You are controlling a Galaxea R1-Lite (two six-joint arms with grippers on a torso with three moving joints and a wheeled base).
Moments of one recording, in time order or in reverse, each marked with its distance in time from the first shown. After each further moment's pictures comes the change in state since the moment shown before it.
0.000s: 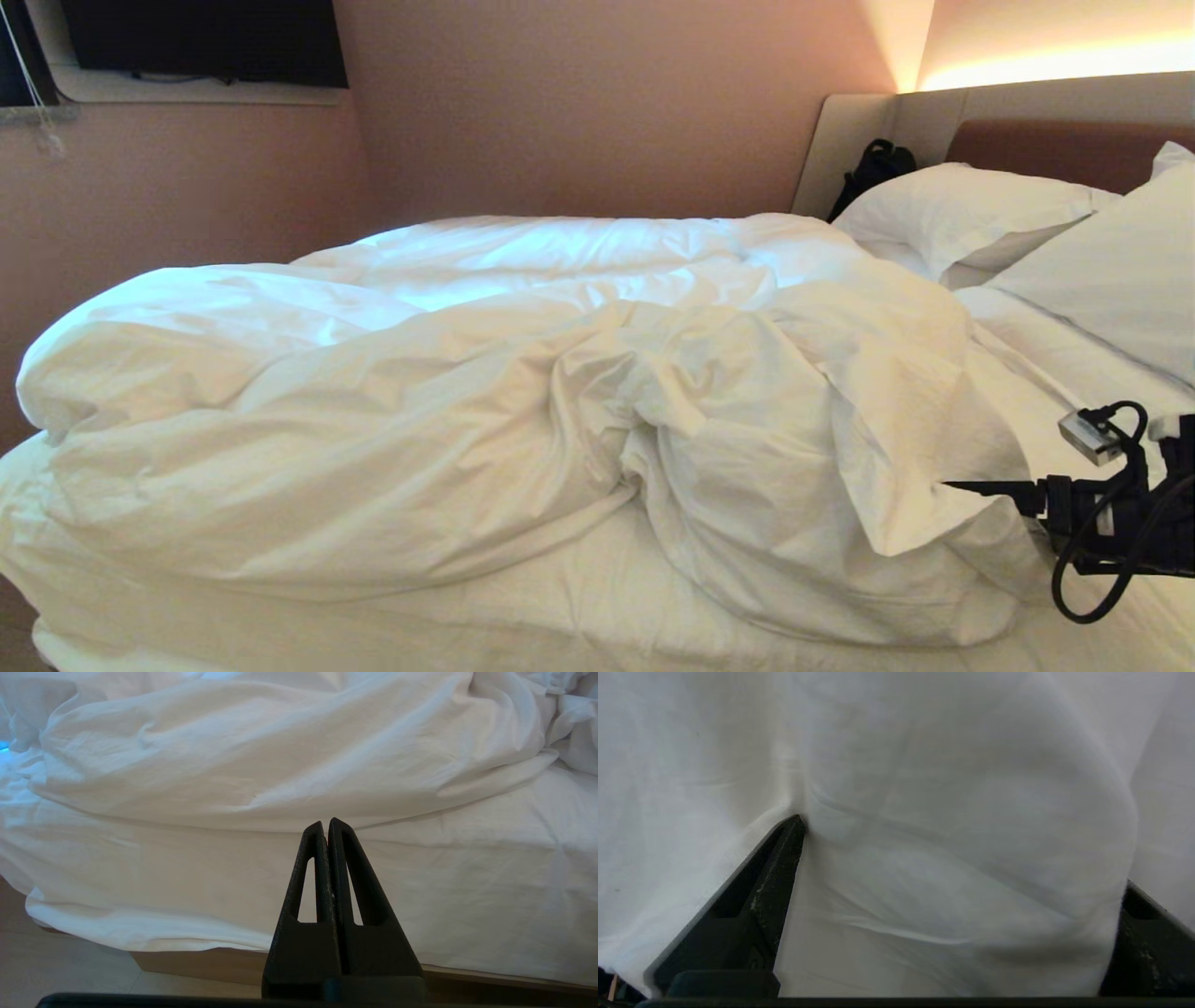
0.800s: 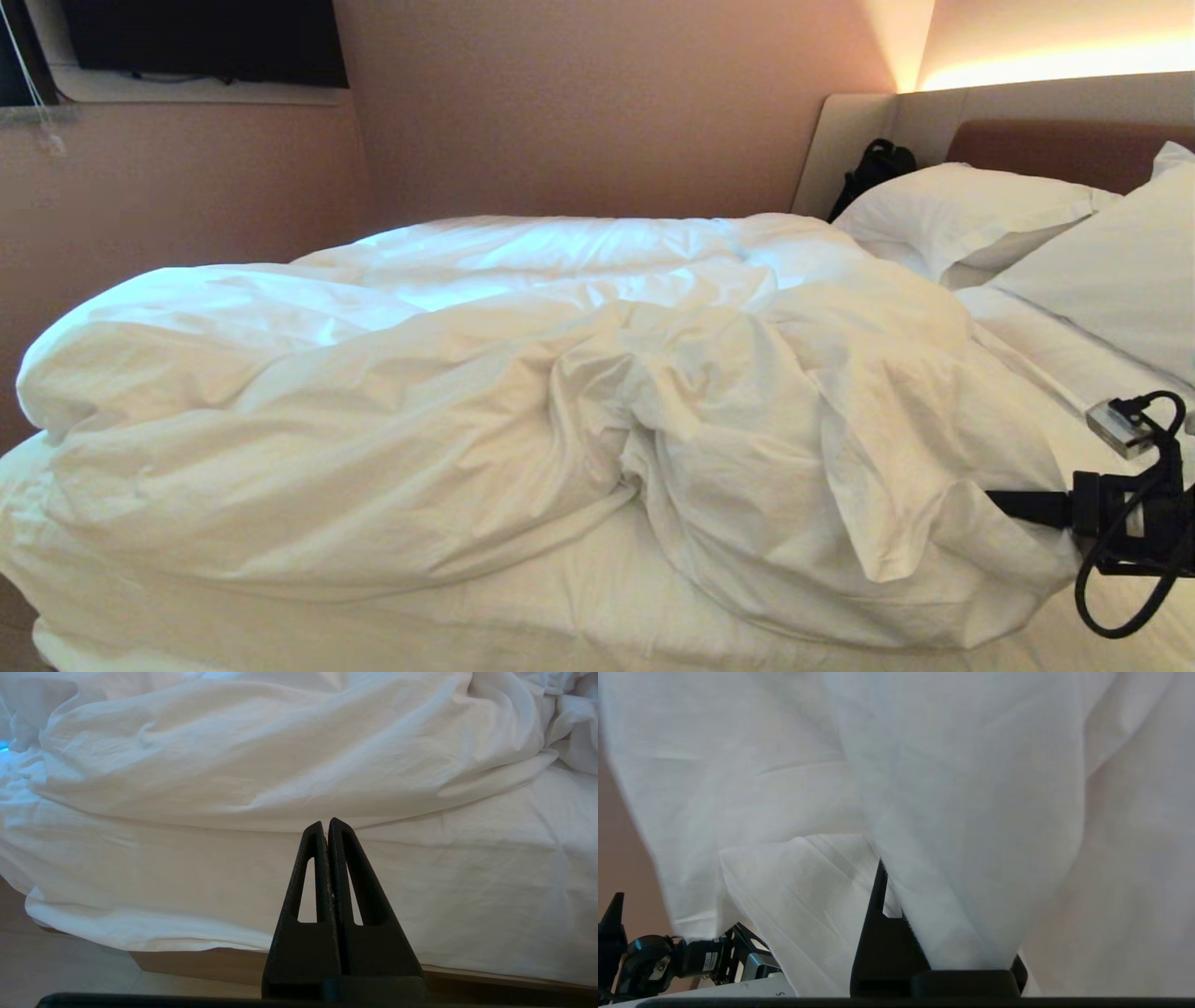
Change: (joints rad) left arm 0.000 0.000 0.000 0.000 0.000 0.000; right arm -0.001 -0.138 0.060 0.003 0.010 0.021
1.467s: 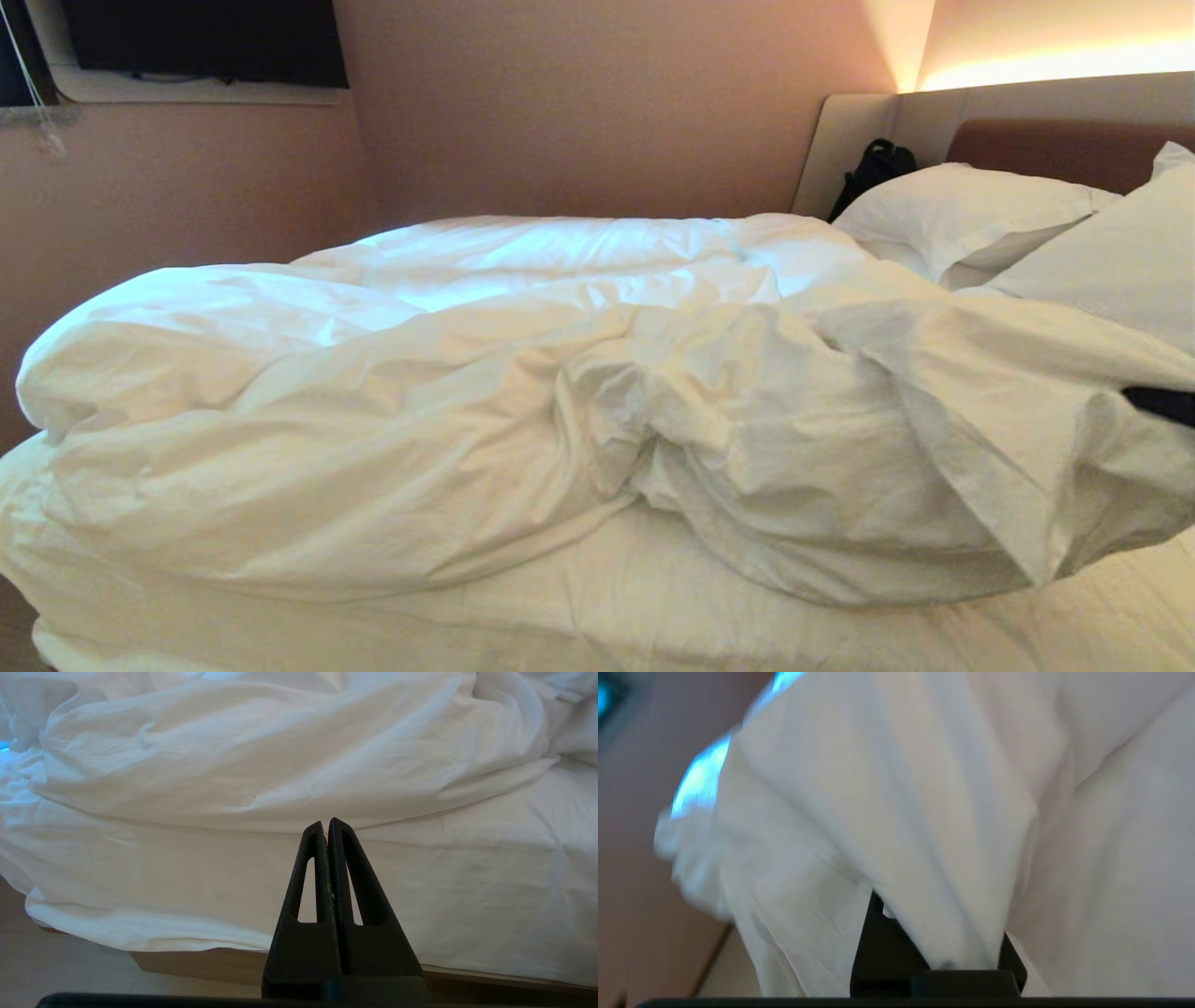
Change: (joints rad) left arm 0.000 0.000 0.000 0.000 0.000 0.000; right arm -0.246 -0.357 -0.104 0.020 -0.013 0.251
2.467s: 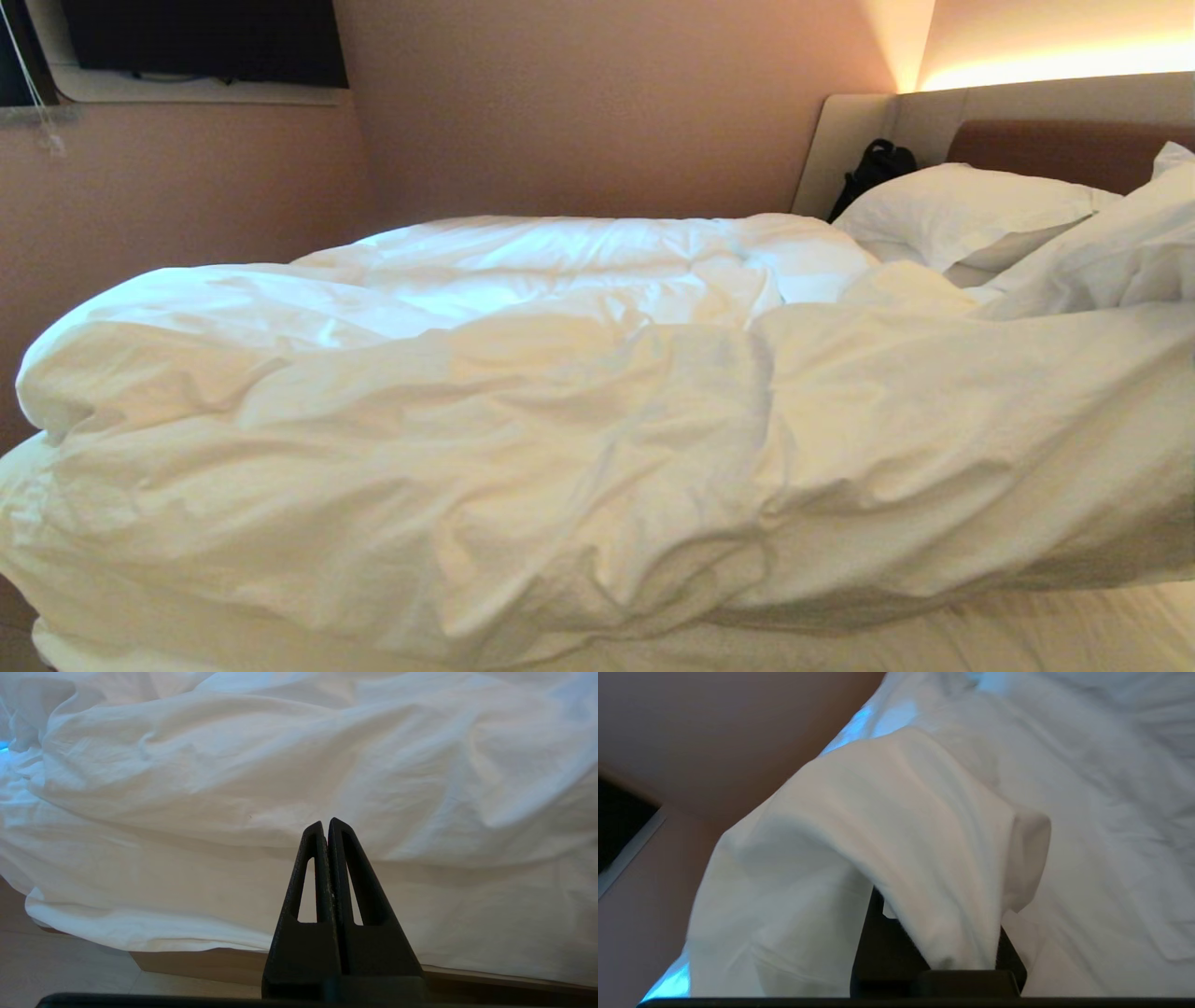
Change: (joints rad) left arm 0.000 0.000 0.000 0.000 0.000 0.000; right arm -0.444 -0.169 -0.337 0.254 -0.158 0.278
